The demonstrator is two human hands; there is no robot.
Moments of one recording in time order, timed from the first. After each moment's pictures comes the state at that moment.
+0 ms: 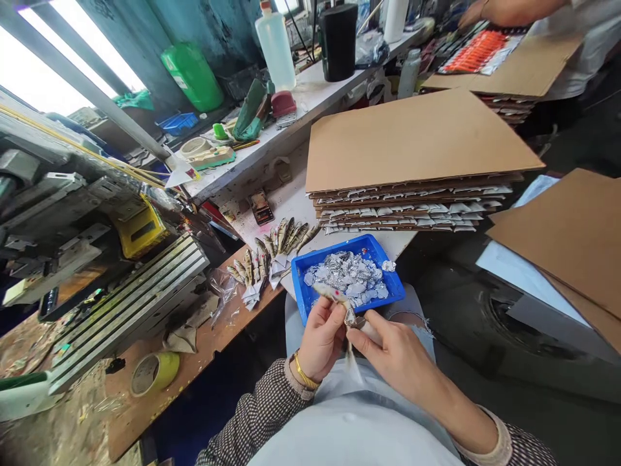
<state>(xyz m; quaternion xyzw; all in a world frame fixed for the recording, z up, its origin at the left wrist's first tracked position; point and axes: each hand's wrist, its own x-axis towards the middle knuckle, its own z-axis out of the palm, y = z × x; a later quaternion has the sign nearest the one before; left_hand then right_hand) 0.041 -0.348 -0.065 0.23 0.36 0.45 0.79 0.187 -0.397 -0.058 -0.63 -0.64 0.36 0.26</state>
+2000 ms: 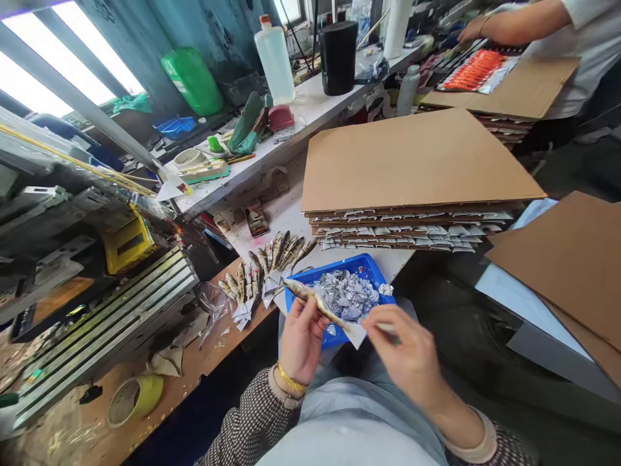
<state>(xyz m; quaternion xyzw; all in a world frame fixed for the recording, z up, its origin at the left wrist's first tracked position) 0.040 -0.300 -0.061 0.14 0.43 0.53 0.72 0.215 -0.352 -0.071 -0.59 -0.61 0.19 0.49</state>
